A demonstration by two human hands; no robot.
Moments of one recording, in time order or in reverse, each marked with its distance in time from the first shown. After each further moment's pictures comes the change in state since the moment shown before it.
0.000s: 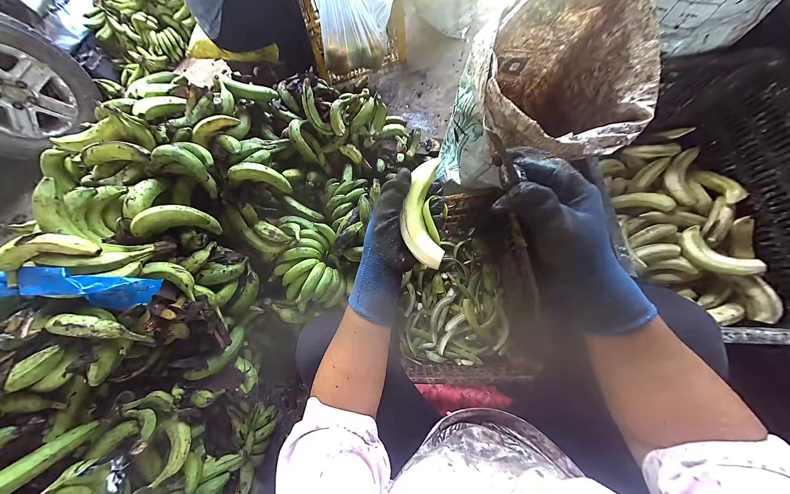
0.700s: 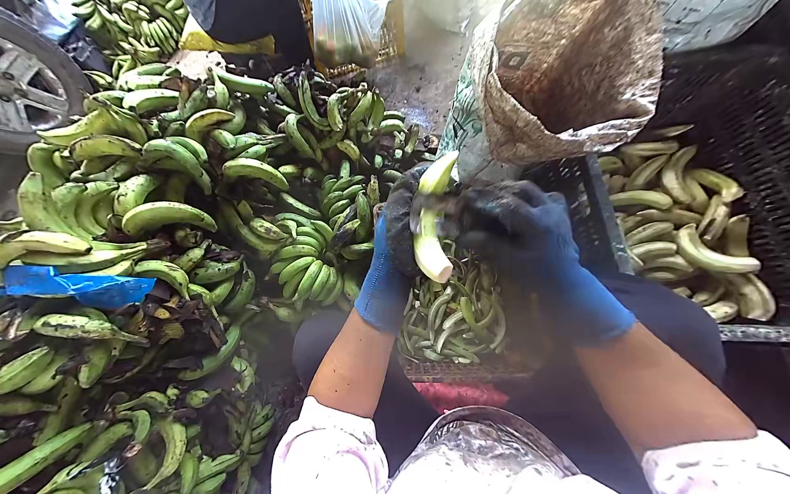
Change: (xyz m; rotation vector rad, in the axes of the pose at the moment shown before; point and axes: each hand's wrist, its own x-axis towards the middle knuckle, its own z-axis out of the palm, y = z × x) left_hand -0.013 0.001 0.020 0.280 0.012 0.138; right_hand -0.012 0.013 0.004 -0.875 -0.163 -0.440
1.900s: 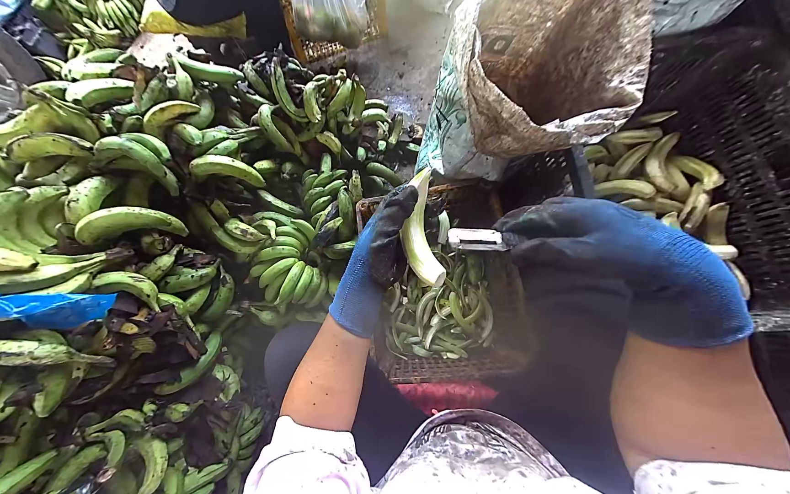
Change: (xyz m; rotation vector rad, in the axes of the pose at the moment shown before) left_hand 0.013 -0.031 -0.017 -0.148 -0.100 -0.276; right_hand 0.001 0.044 -0.083 0.138 -0.699 0.455
